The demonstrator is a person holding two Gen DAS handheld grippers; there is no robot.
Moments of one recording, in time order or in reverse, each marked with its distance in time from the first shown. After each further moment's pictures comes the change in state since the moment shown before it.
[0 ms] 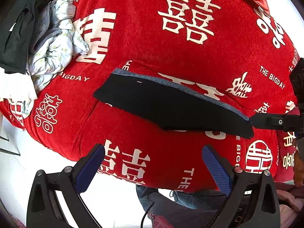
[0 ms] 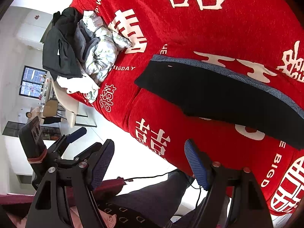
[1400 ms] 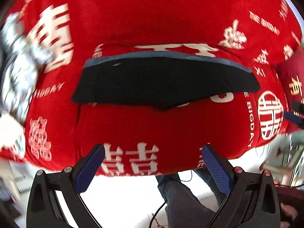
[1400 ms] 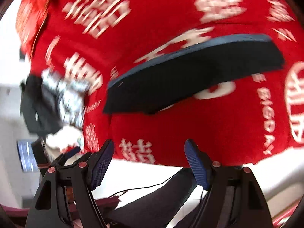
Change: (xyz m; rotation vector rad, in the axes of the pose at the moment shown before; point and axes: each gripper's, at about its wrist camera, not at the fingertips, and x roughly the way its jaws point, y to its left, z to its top) left arm 0.089 -0.039 0.029 0.380 0.253 -0.011; right arm -0.046 -0.119 -0.108 0.564 -0.275 -0.092
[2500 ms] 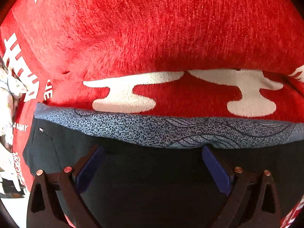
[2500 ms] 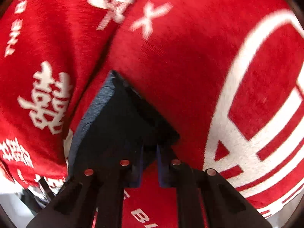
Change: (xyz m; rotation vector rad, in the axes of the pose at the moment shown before) left arm 0.271 -0.105 0.205 -0.157 -0.079 0.321; right arm 0.075 -0.366 0.158 0.434 -0.229 -0.055
